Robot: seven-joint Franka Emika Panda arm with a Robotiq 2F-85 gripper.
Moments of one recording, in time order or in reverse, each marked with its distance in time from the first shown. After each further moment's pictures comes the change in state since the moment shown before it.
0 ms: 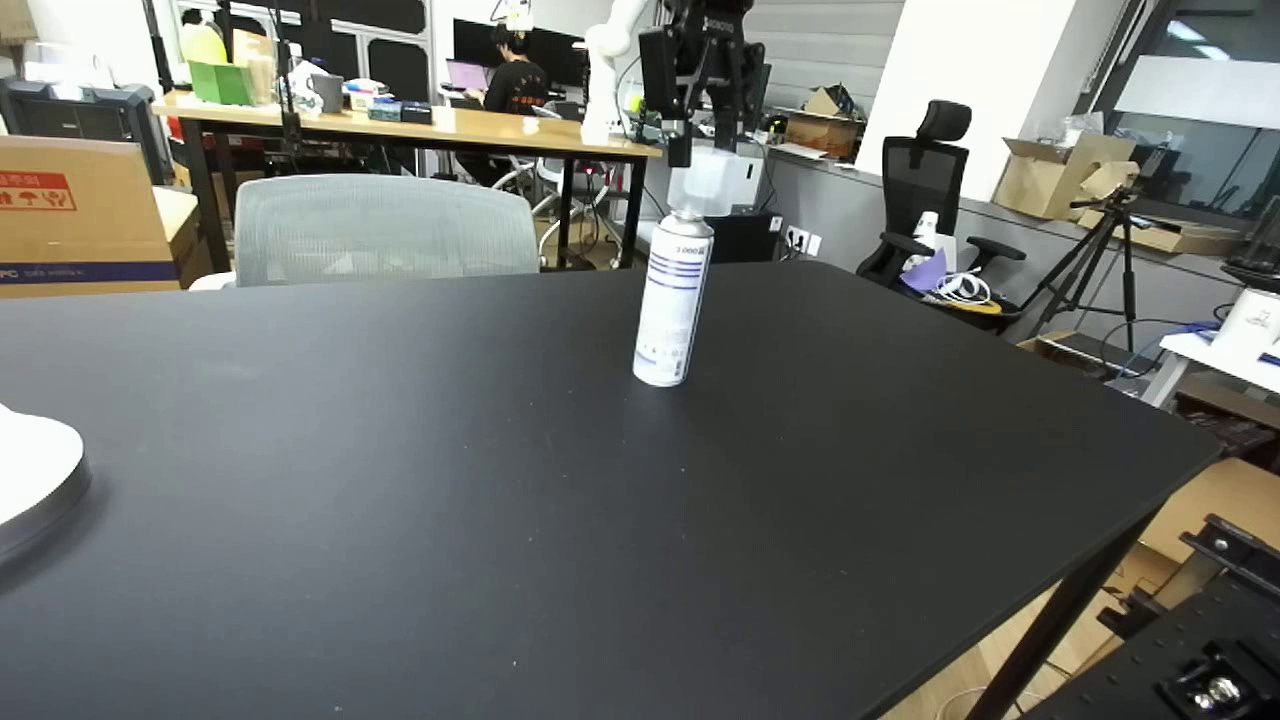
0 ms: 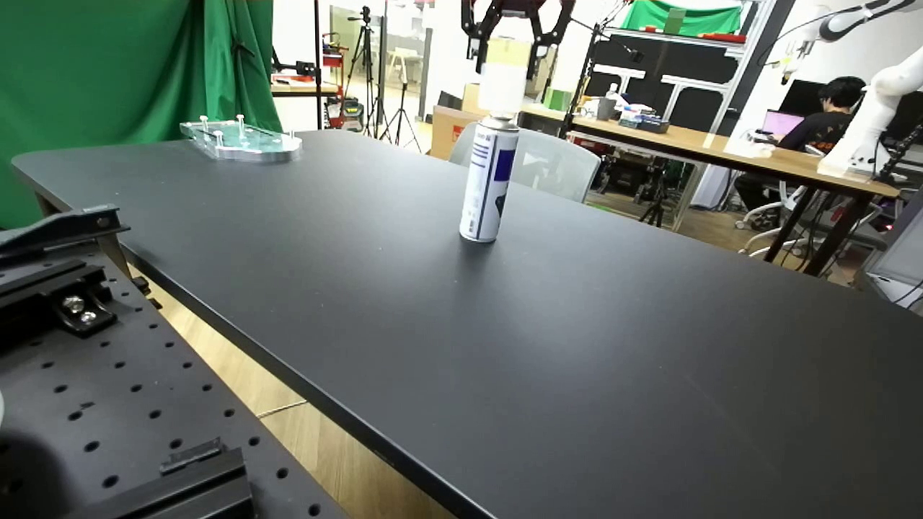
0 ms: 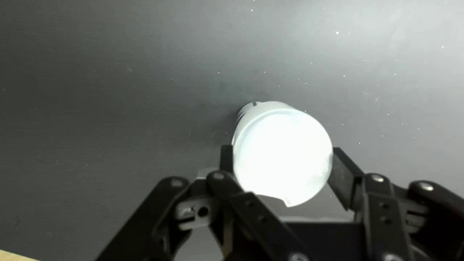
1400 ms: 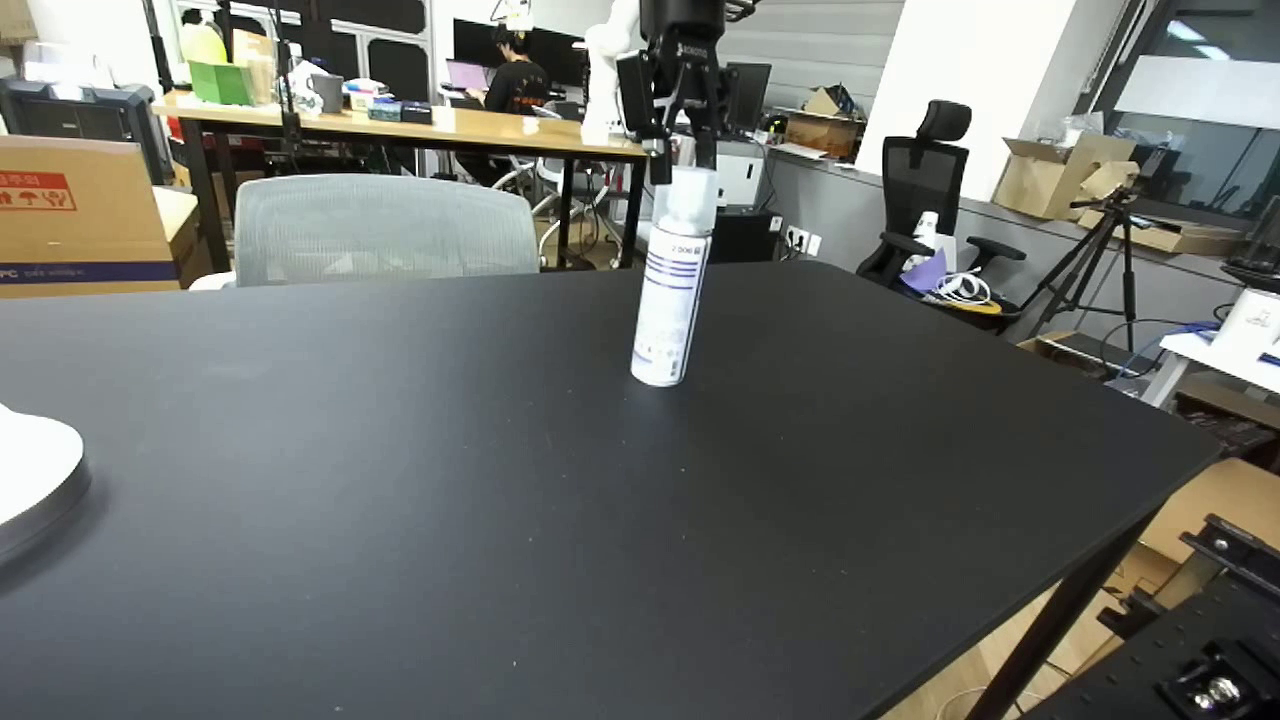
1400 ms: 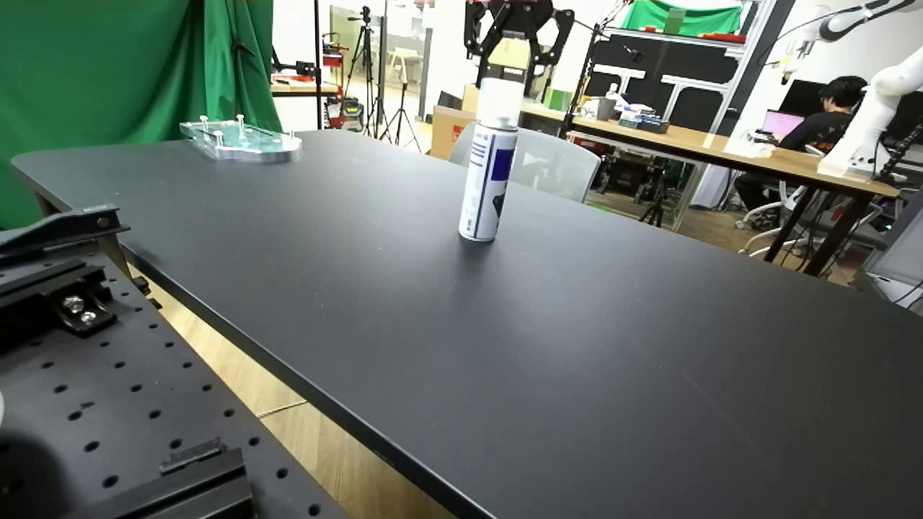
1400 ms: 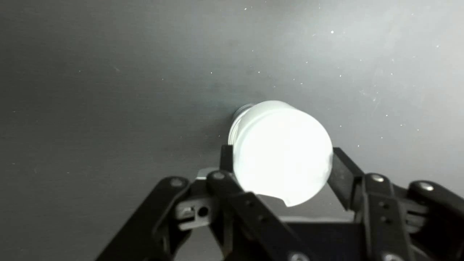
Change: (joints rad) arm 0.001 0.125 0.010 0.141 0.009 -0.100 0.000
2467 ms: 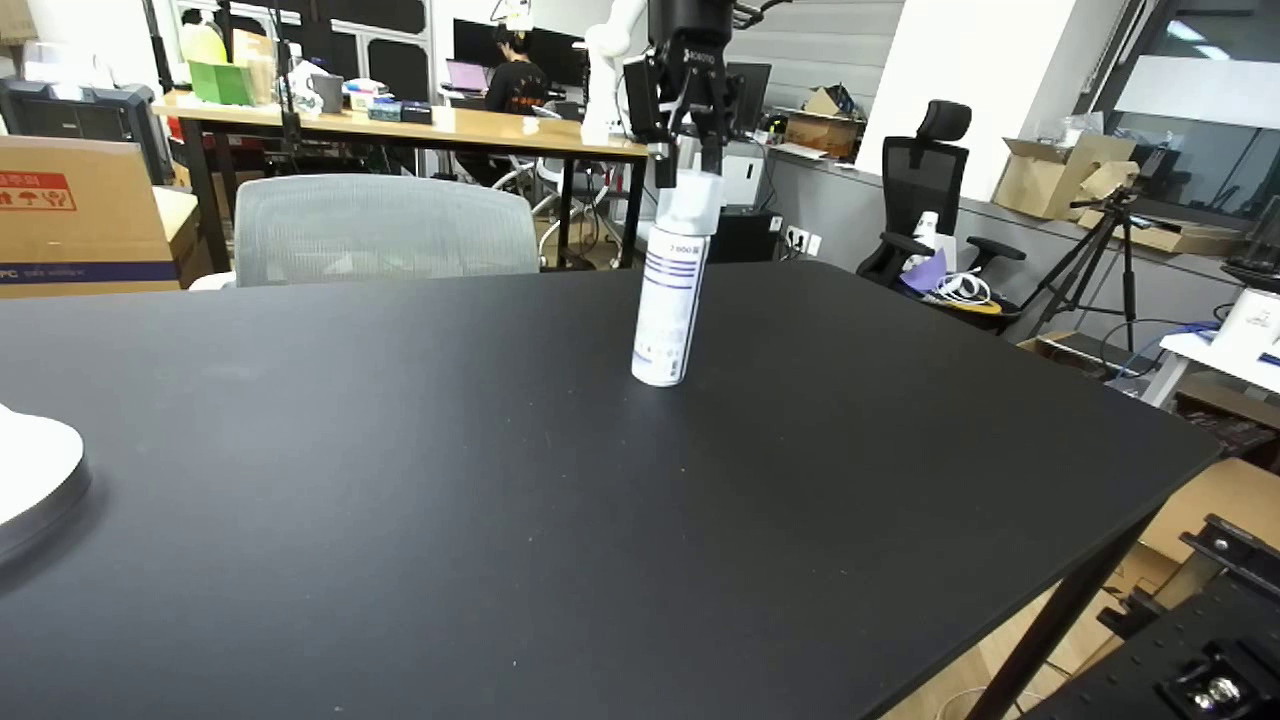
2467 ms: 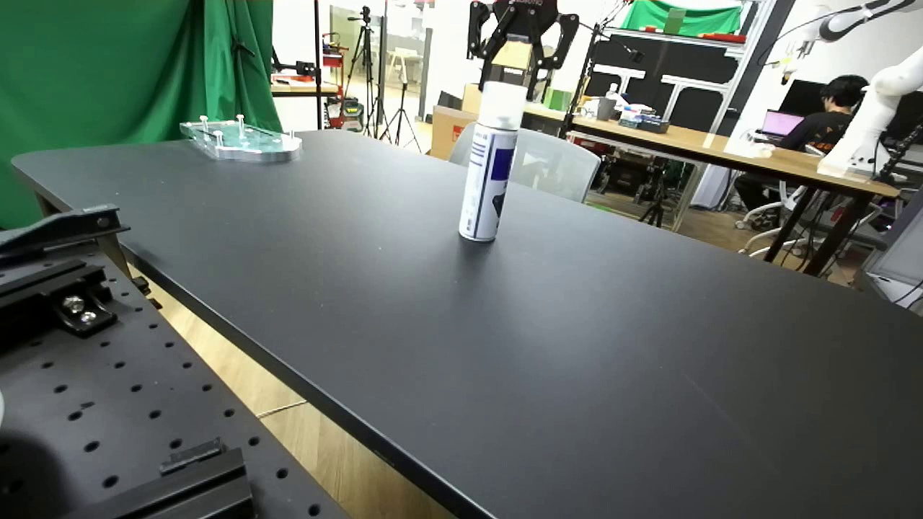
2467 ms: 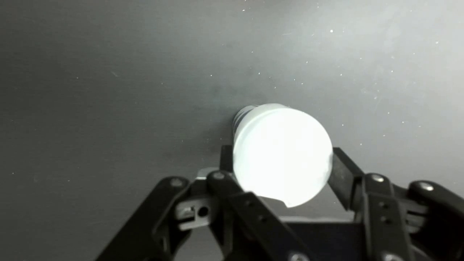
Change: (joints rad) arm -0.014 0.005 -0.003 -0.001 0.019 0.003 0.002
